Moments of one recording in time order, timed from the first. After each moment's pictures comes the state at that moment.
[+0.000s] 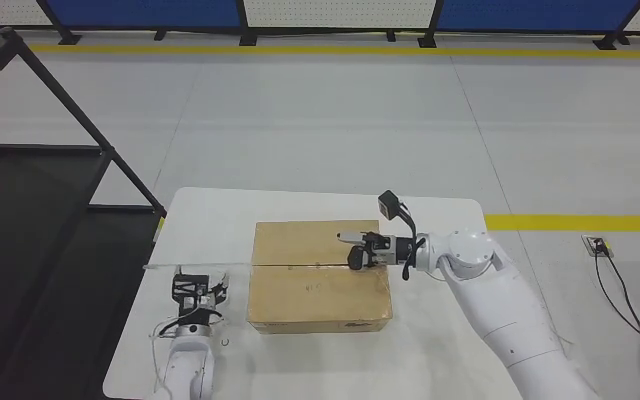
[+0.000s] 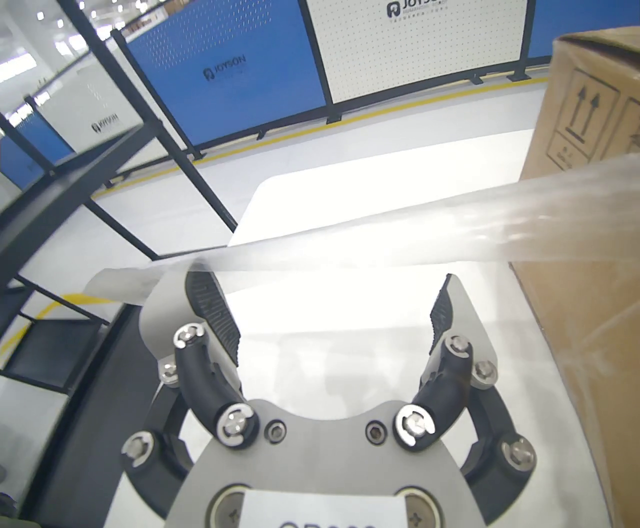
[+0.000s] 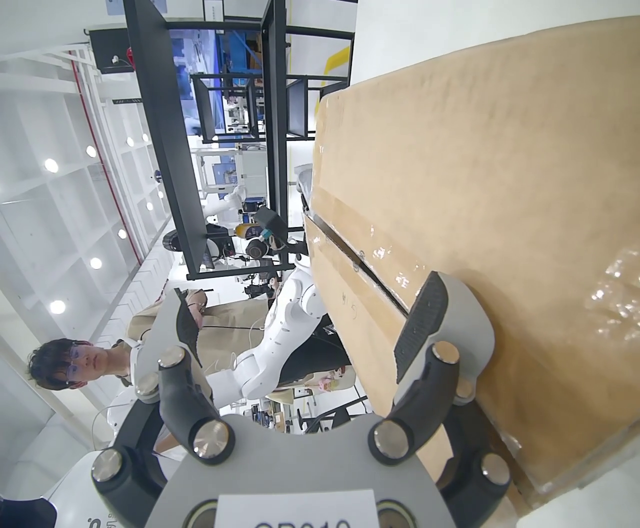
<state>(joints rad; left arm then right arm) 1.21 -1.29 -1.39 -1.26 1.60 0.28 0.26 -0.52 -1.30 1.06 -0.96 0.26 -0.11 1.14</state>
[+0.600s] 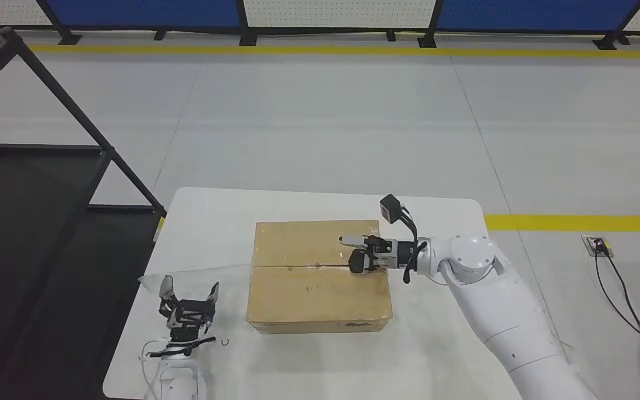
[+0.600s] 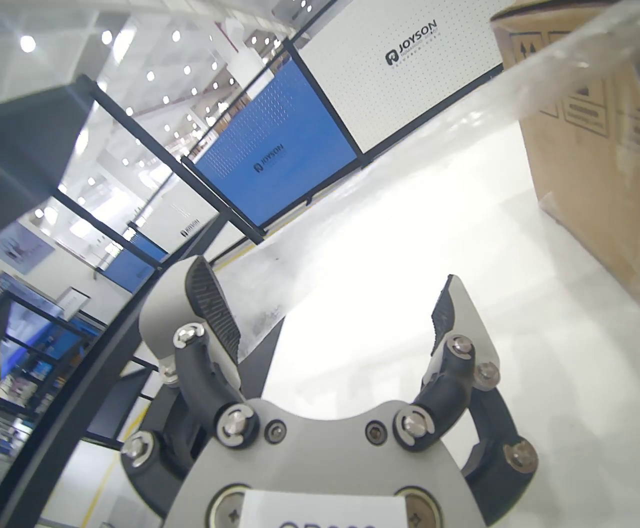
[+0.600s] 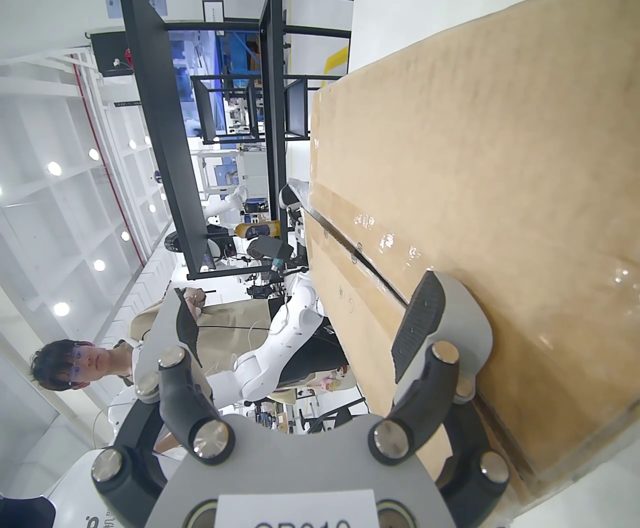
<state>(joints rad) 1.31 -1.27 -1.46 -1.24 1.87 0.45 0.47 -0.54 -1.29 1.07 -0.97 0.26 -0.11 1.14</state>
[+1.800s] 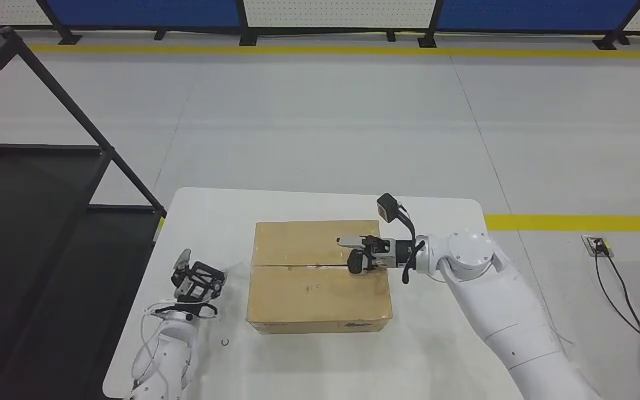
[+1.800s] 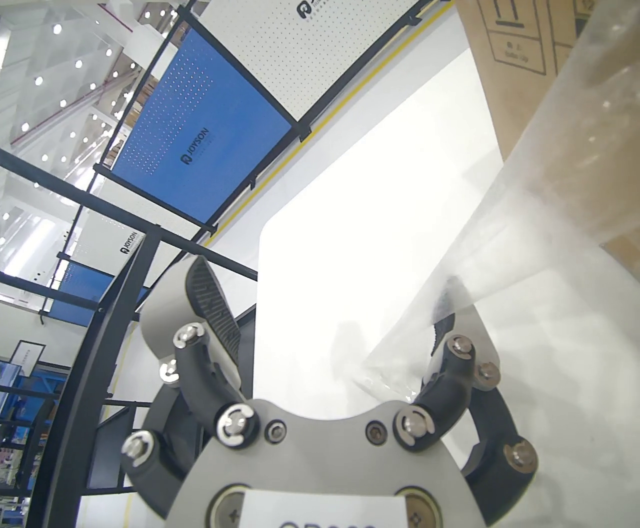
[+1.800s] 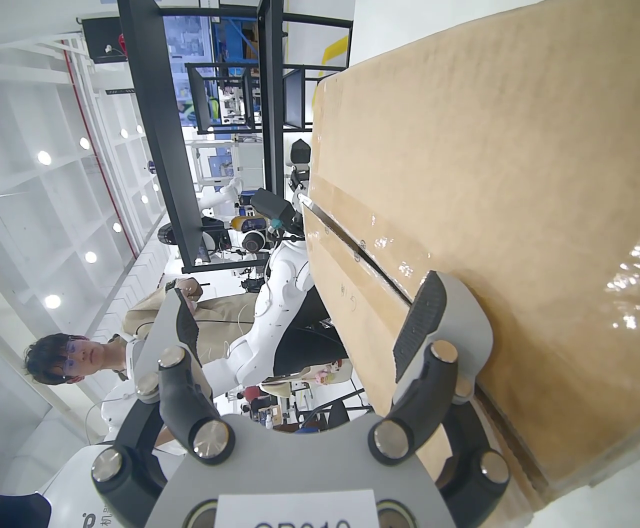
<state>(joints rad) 1.14 -1.25 -1.47 -1.22 1.97 0.09 0.18 -0.52 -1.28 1.04 -0.97 0.26 -0.11 1.15</state>
